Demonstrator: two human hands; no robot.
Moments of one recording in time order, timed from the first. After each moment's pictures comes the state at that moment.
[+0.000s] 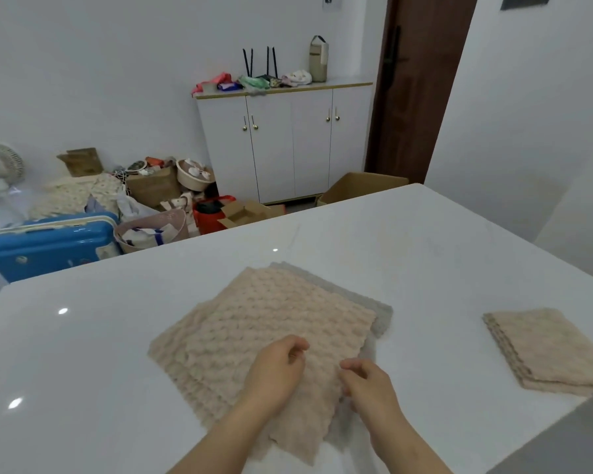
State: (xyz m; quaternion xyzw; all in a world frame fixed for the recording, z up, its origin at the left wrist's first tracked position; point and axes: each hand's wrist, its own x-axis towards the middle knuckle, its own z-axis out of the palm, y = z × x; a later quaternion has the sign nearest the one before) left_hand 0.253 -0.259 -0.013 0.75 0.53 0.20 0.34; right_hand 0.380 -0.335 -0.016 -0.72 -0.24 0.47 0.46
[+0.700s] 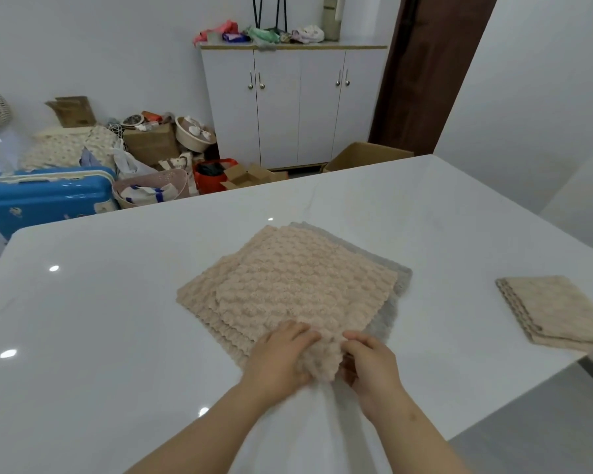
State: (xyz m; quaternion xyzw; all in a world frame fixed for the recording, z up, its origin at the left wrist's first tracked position) left_hand 0.178 -0.278 -0.058 0.89 0.41 0.06 0.19; right_hand 0.311 -0.344 -0.022 -0.66 -0.08 0.51 0.55
